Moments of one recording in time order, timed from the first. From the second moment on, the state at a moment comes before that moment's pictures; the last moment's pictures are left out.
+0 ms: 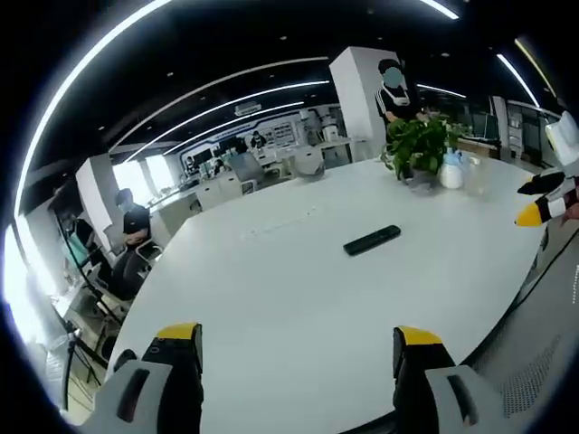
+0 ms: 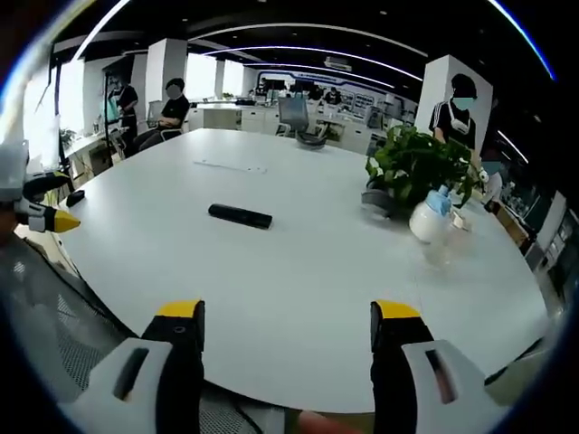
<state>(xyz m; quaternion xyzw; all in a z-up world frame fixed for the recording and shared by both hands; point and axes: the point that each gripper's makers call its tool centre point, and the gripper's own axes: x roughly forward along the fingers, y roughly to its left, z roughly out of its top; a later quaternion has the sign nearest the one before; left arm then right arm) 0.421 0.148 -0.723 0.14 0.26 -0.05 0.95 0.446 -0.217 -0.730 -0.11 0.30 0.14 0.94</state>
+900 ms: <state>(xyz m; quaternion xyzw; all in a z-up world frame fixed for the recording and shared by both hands) 0.420 0.147 -0.725 0.14 0.26 -0.06 0.95 0.447 -0.216 -0.727 -0.10 0.29 0.15 0.94</state>
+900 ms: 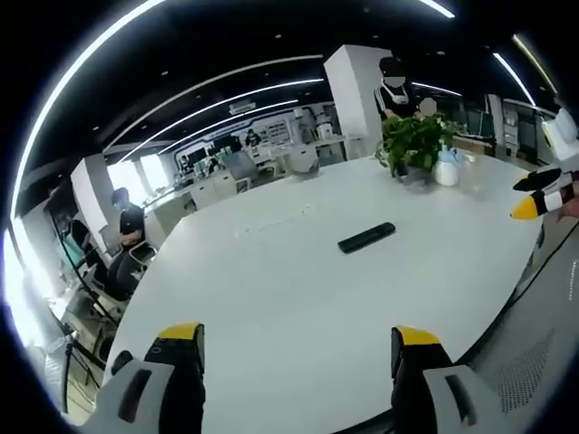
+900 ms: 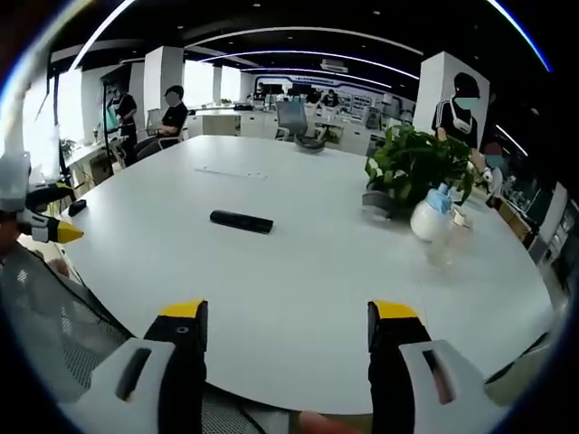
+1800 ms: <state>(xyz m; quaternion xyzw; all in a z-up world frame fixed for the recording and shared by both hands) 0.419 0.142 -0.724 0.13 0.26 -0.07 0.95 0.446 -0.216 -0.726 -0.11 0.29 0.14 0.94</state>
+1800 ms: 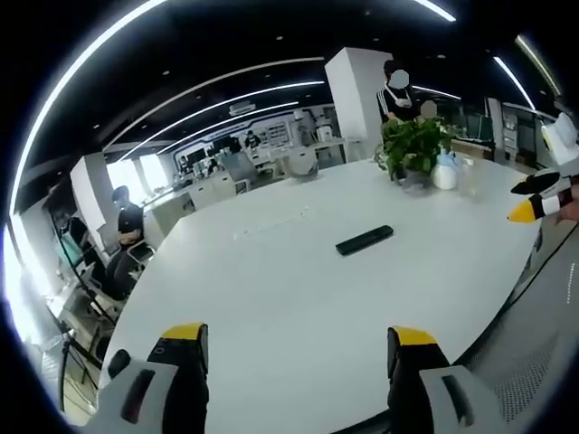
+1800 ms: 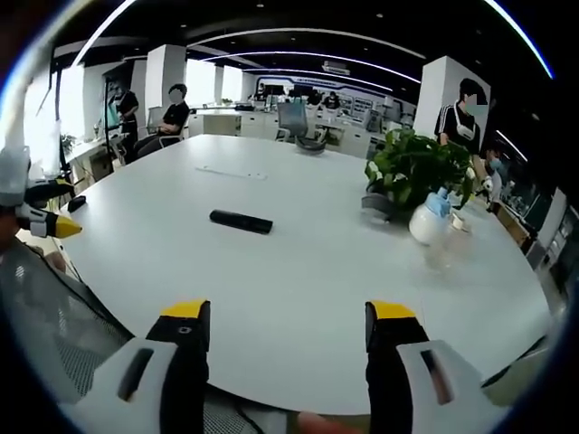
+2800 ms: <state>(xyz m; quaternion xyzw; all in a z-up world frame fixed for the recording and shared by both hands) 0.462 0.090 -0.737 0.18 0.32 -0.24 0.90 0.446 -0.218 -0.729 -0.07 0.30 0.15 0.94</state>
